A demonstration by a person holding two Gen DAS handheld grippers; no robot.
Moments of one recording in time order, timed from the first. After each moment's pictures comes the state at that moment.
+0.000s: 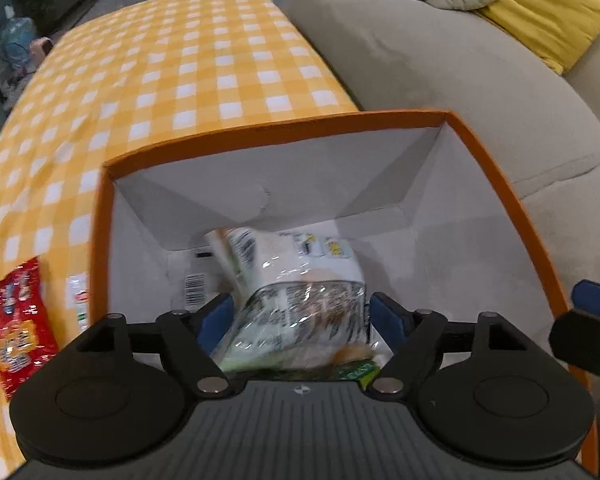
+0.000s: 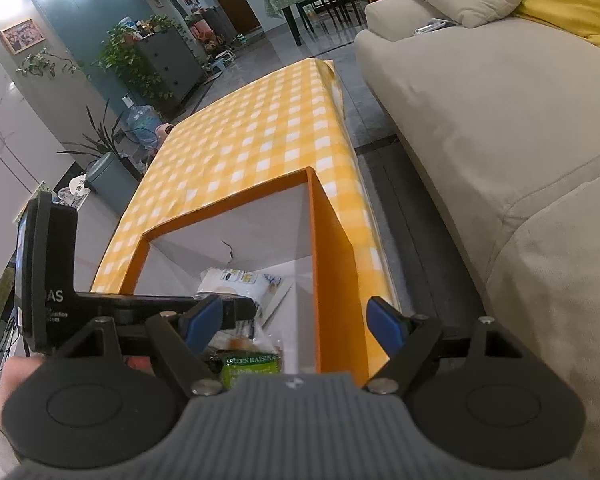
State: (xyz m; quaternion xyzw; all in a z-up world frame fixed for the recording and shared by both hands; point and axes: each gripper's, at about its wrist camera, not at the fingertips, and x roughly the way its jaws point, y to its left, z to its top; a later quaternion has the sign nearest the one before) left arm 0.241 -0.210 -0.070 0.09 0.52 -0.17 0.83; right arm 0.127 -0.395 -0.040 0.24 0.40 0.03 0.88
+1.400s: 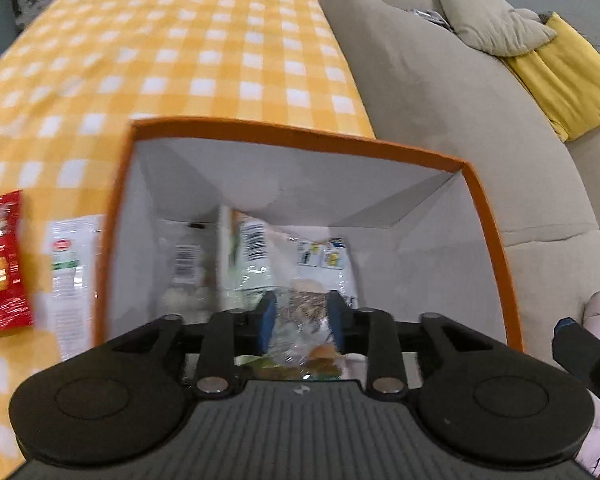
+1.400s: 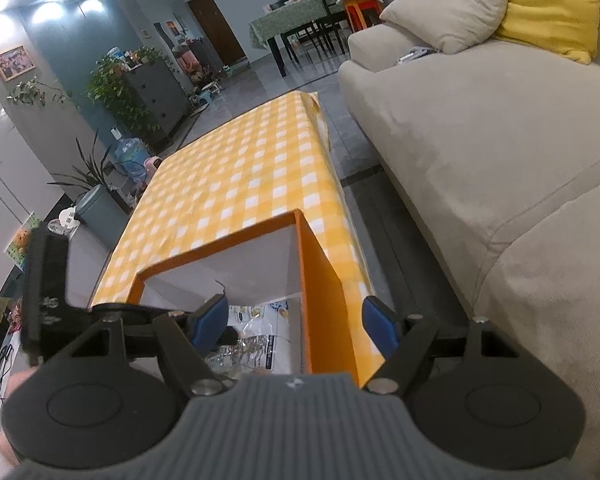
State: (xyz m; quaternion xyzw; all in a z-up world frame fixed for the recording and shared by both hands) left arm 0.258 -0.188 -0.070 -0.05 0.55 -0.15 0.82; right arm 0.124 -0.400 -0.026 0.25 0.36 -0.01 0.90
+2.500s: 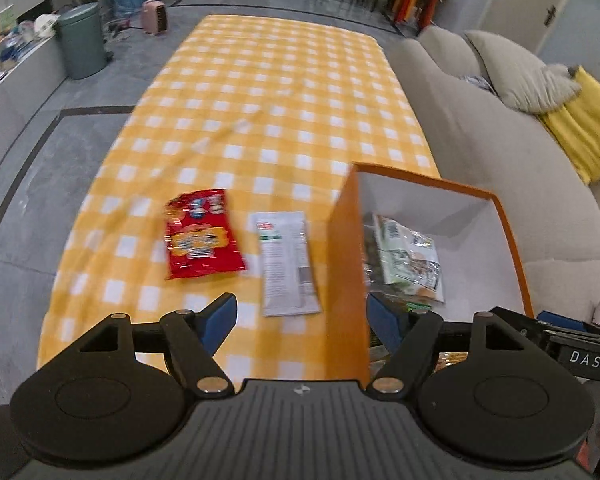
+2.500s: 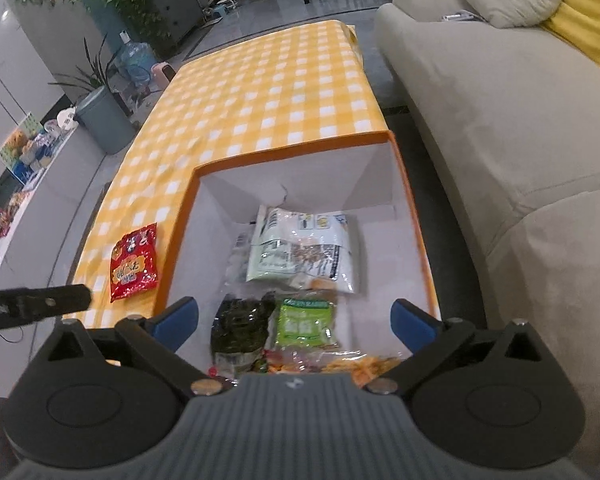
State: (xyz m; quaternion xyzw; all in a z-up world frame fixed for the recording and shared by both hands) left arm 0.161 -0.046 0.035 -0.05 0.50 -0.07 0.86; right arm 0.122 -0.307 0.007 0.16 0.47 0.02 0.87
